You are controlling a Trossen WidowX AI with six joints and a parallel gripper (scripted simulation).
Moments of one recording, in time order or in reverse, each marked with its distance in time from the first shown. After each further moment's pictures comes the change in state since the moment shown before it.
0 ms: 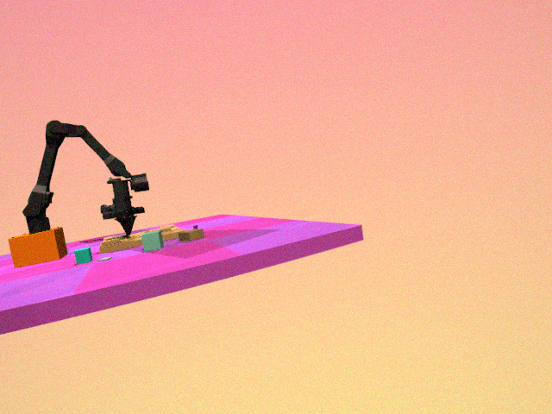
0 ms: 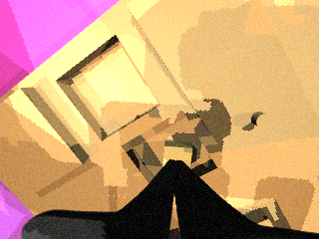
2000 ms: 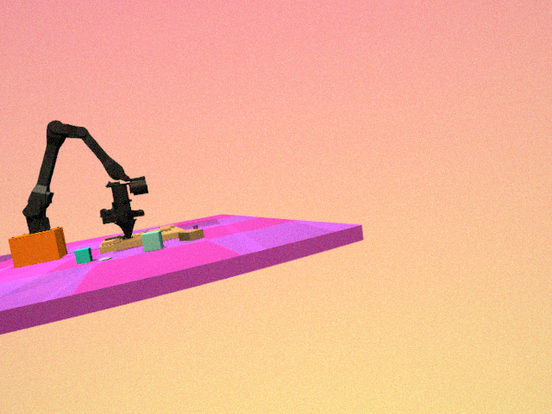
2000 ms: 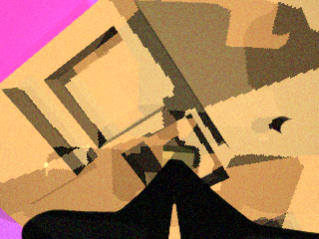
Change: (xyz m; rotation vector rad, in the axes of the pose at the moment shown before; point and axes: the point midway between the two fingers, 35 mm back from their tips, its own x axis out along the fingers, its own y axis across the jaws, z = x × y) arm 0.015 0.005 0.001 0.000 0.011 -0.011
